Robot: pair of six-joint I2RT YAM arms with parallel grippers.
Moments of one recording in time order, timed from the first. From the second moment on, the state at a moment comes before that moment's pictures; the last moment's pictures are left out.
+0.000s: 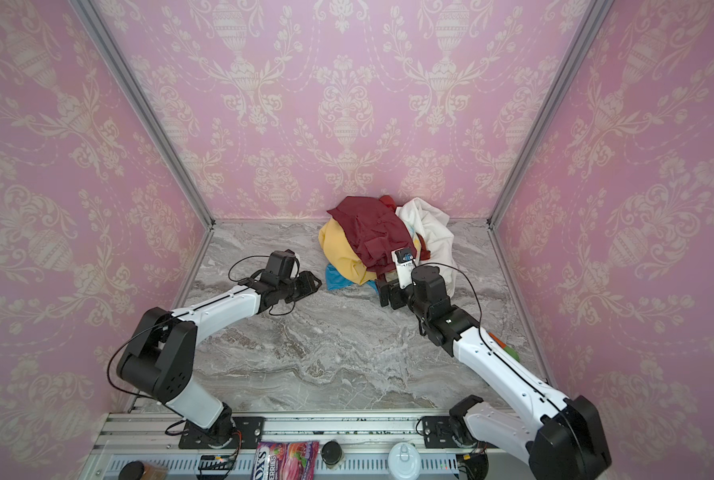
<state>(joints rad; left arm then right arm) -0.41 1.65 0.99 -0.14 0.20 -0.78 0.48 1.09 0.77 -0.11 0.05 0.07</state>
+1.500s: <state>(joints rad) -0.45 2.00 1.22 -0.10 0.12 -0.83 0.60 1.06 0.86 -0.35 0.04 0.11</state>
